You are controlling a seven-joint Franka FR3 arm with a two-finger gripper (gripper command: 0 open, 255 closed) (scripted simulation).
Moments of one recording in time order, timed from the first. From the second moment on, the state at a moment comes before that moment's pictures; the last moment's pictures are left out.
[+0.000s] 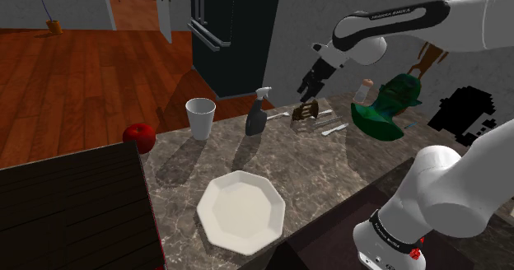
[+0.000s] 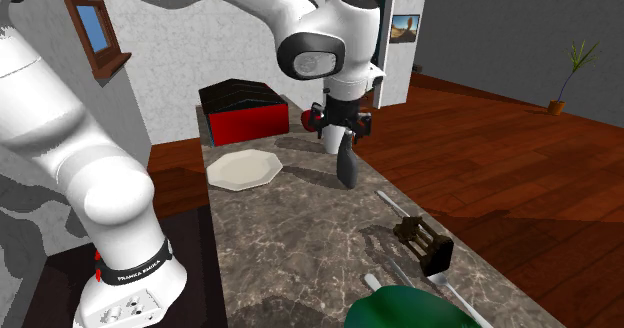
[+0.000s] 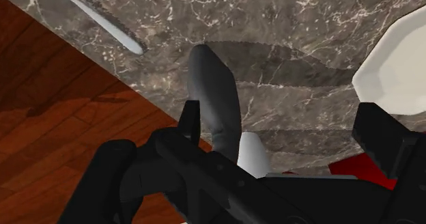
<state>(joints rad) 0.37 -0.28 -0.58 -2.34 0.29 2.21 -1.20</state>
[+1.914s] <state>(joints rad) 0.41 0.42 -0.56 -1.92 0.89 2.06 -2.11</state>
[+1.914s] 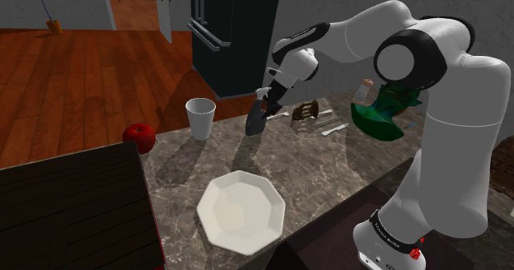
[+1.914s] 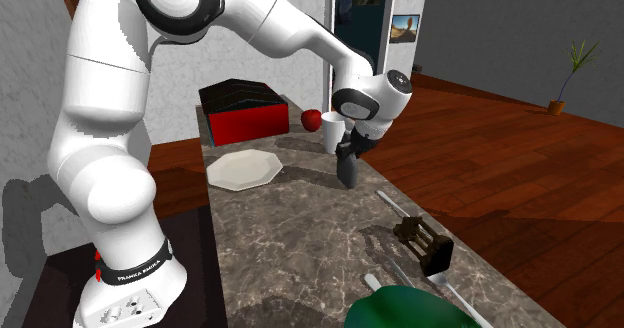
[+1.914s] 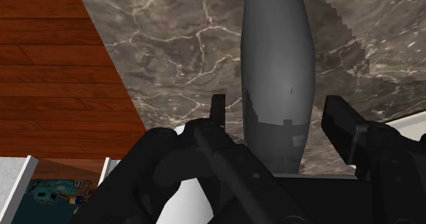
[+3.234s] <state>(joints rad) 0.43 0.34 -0.59 -1.89 0.82 2.00 -2.03</state>
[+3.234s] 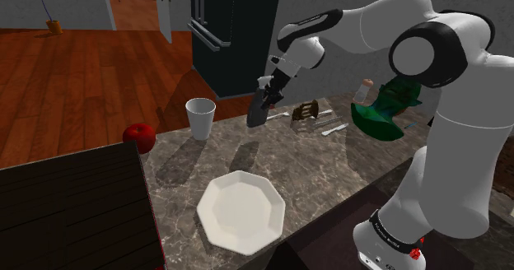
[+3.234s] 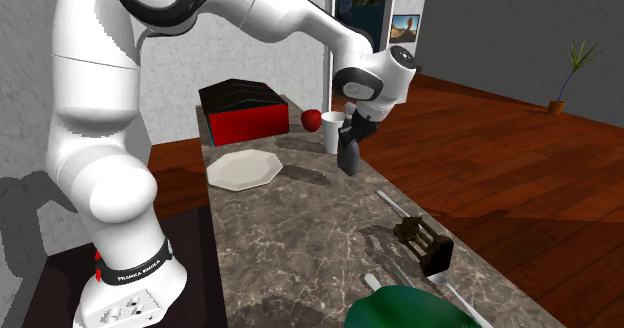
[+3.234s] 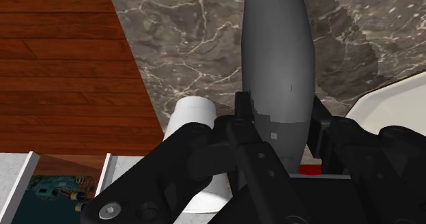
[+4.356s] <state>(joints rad) 0.44 0.23 -0.62 -1.80 0.71 1.87 -1.89</state>
